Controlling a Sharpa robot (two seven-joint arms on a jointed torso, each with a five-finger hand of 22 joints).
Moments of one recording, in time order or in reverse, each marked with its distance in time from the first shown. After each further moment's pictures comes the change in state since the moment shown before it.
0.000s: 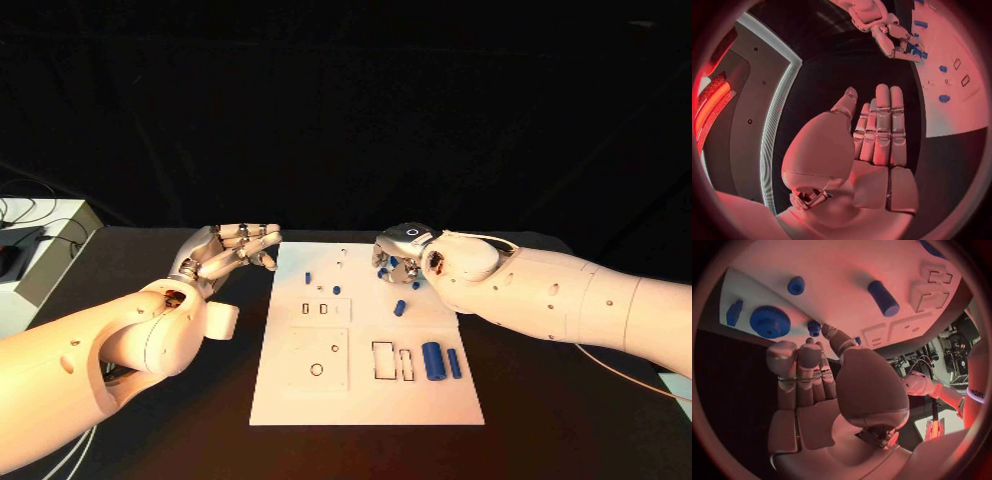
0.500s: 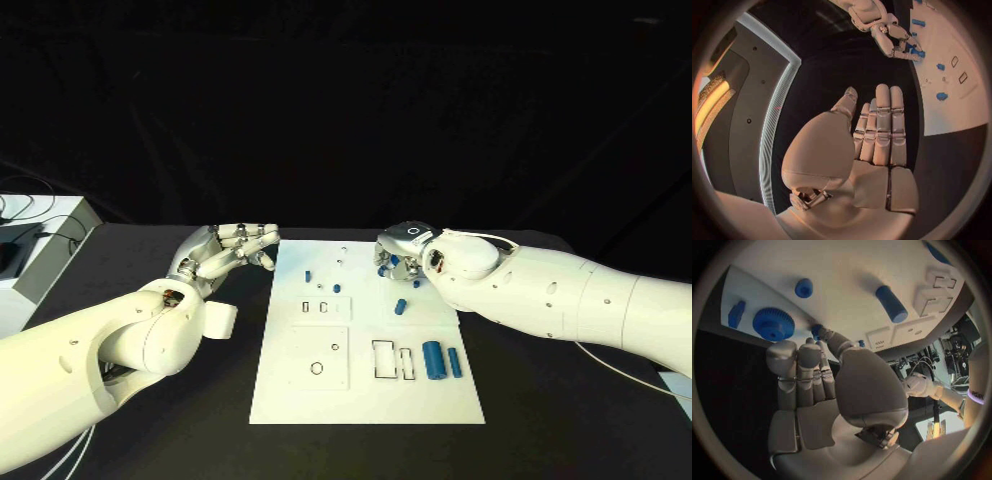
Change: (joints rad) left arm 0.000 0.001 0.000 -0.007 0.000 0.004 -0.003; left_hand 0.000 0.000 0.000 0.000 0.000 0.000 0.000 0.000 0.000 0.000 0.000 0.000 0.000 0.000 0.000 0.000 0.000 0.000 -0.002 -0.002 0.000 -0.002; right arm -0.001 0.003 0.000 -0.016 -0.008 0.001 -0.001; right_hand -0.008 0.008 0.041 0.001 0.000 0.004 0.003 0.000 0.000 0.000 0.000 0.000 0.000 0.000 0.000 0.000 -0.001 -0.005 0.010 -0.003 -0.026 0.039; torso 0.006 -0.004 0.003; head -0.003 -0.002
